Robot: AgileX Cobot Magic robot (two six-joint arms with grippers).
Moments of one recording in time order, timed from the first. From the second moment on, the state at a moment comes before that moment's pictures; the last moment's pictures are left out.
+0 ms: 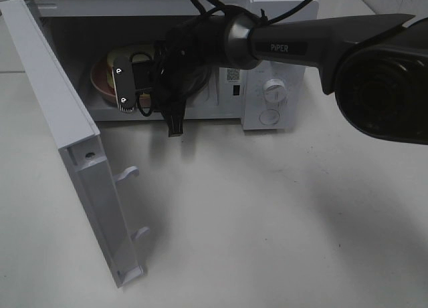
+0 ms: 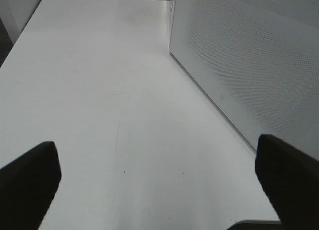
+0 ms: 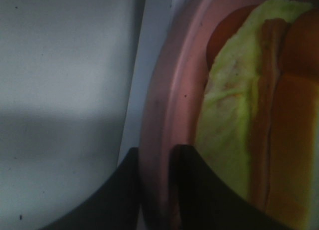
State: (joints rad) left arm 0.04 0.00 -0.52 -0.07 1.08 -0.02; right arm 0.65 2.47 -2.02 -0.12 0.46 -1.10
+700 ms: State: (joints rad) left arm 0.04 0.00 -0.52 -0.07 1.08 -0.02; right arm 0.65 2.32 -1.80 -0.16 0.45 -1.28
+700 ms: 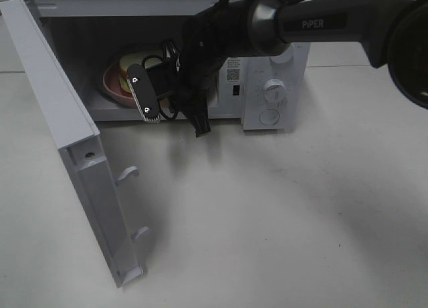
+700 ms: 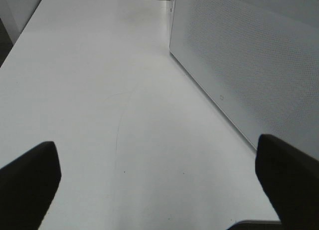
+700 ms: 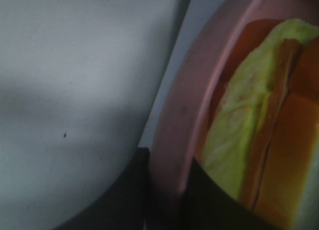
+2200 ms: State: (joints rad) left arm 0.04 0.00 -0.52 -0.07 1.08 -0.02; right arm 0.60 1.94 -1.27 0.21 0.25 -1.88
